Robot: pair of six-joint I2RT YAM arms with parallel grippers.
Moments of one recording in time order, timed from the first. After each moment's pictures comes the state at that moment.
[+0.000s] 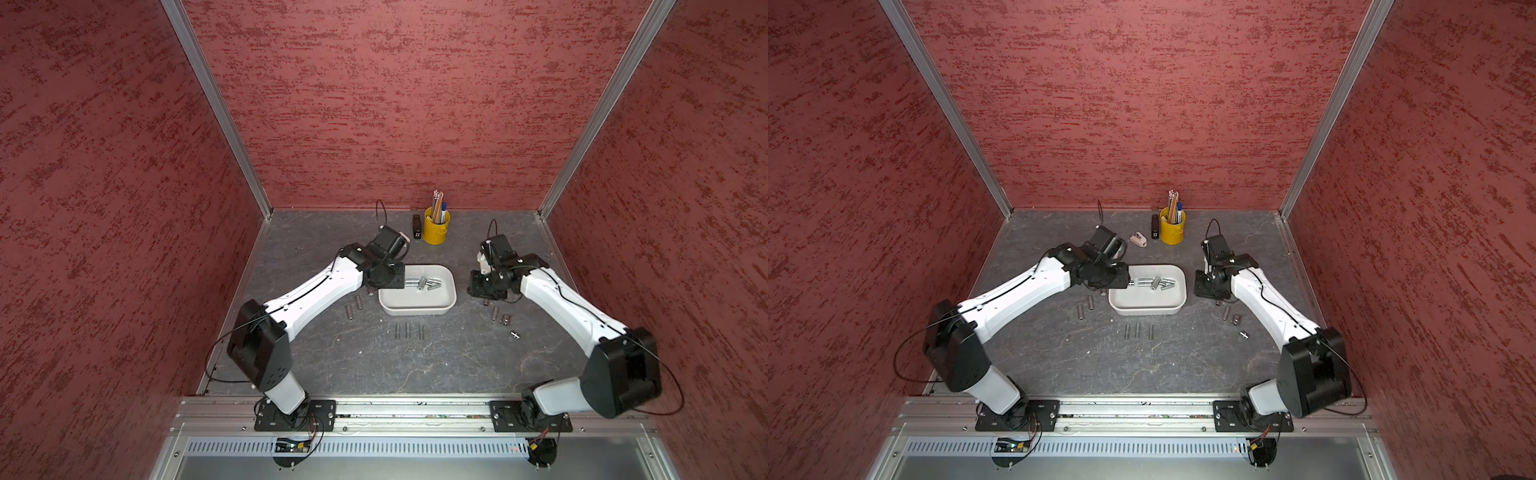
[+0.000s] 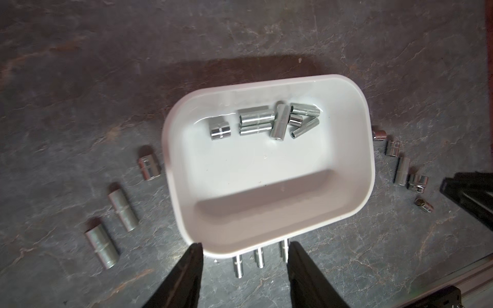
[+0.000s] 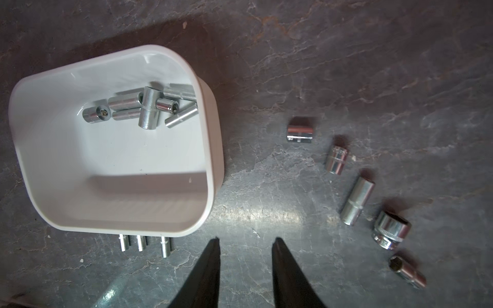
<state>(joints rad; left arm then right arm) -0.68 1.72 1.48 -0.85 -0.01 -0.57 0.31 1.39 1.07 -0.85 -0.10 0.45</state>
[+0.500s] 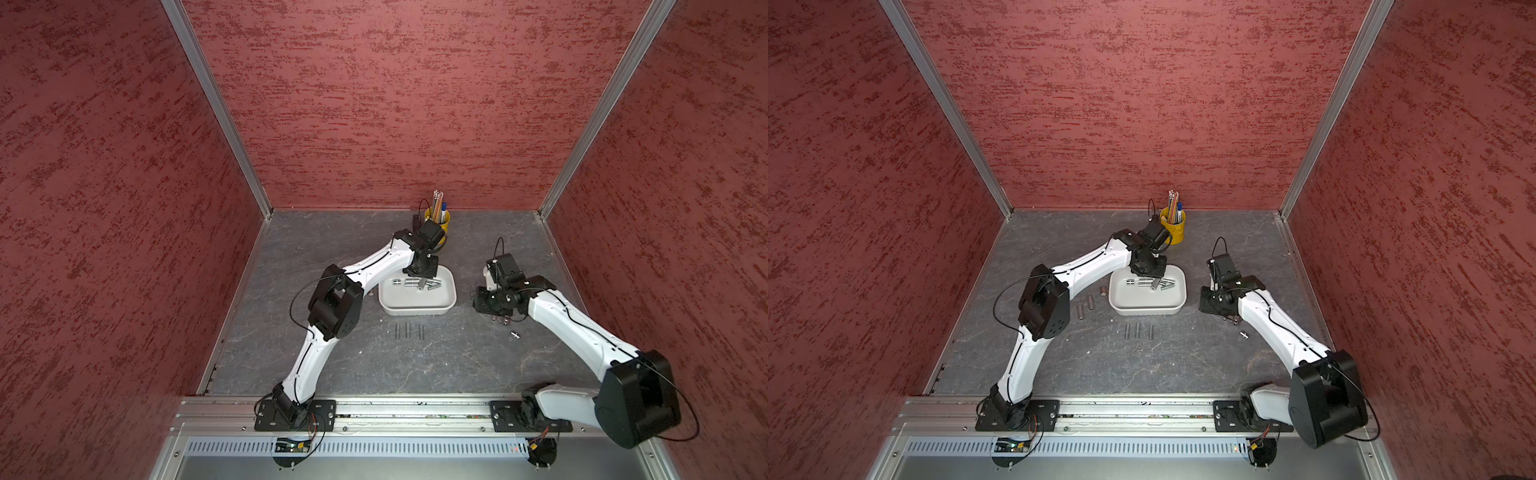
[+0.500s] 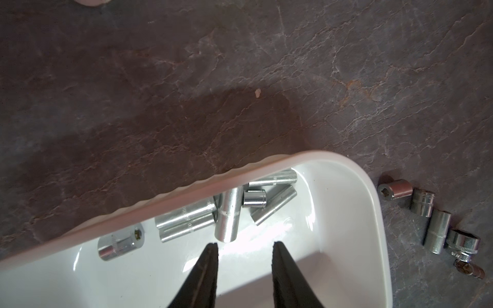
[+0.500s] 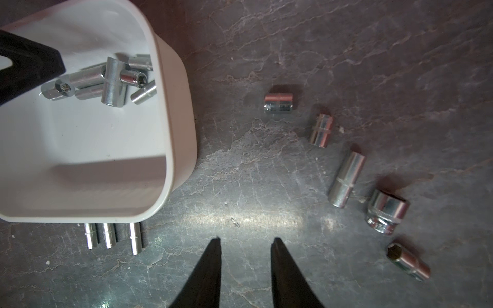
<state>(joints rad) -0.74 2.27 2.03 -0.95 0.00 -0.51 0.31 1.29 0.90 -0.76 -0.08 0.46</state>
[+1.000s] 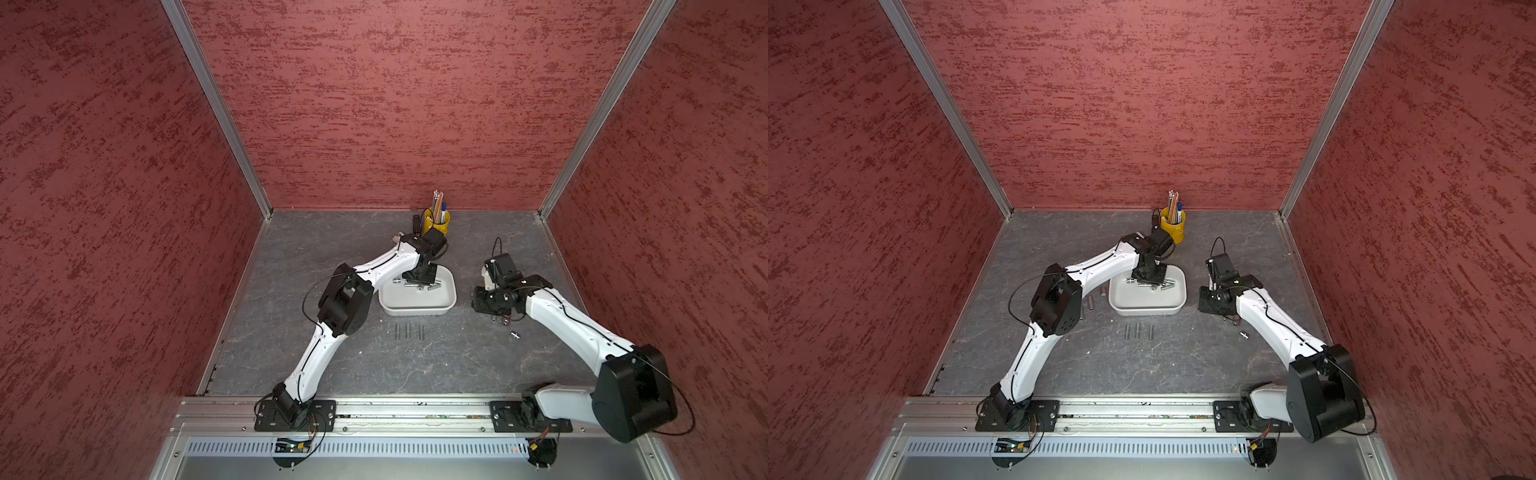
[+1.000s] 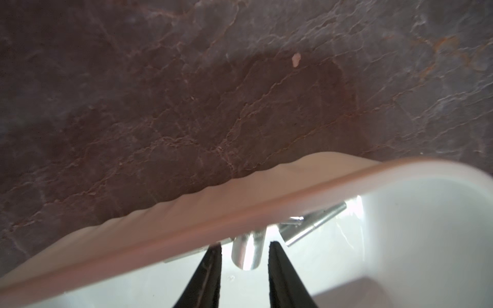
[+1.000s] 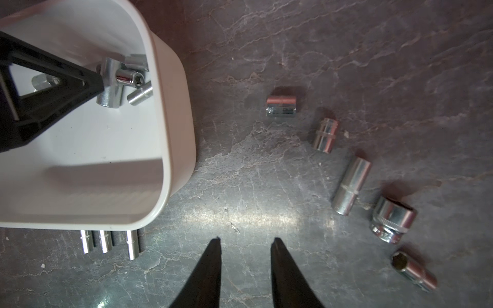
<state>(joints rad) -0.74 2.37 2.06 -1.01 -0.05 -0.49 0.31 1.32 0.90 -0.75 -0.09 0.45</state>
